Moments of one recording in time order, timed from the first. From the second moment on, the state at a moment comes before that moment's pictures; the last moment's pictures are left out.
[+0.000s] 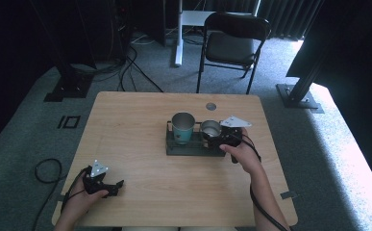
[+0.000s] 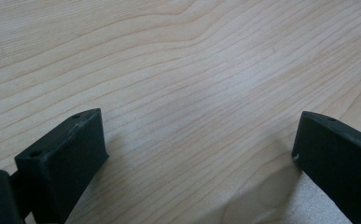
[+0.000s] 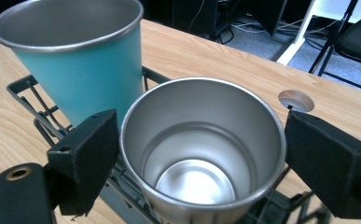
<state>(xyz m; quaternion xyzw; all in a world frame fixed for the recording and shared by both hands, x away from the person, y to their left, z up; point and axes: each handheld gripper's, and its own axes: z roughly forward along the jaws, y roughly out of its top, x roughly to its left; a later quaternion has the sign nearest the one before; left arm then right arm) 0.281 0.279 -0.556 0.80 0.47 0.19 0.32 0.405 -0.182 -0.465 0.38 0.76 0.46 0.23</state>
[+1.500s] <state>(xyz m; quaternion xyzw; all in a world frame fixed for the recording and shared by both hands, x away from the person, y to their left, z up) 0.281 0.279 -0.556 0.80 0.47 0.19 0.32 0.367 -0.262 -0.469 0.41 0.75 0.47 0.23</state>
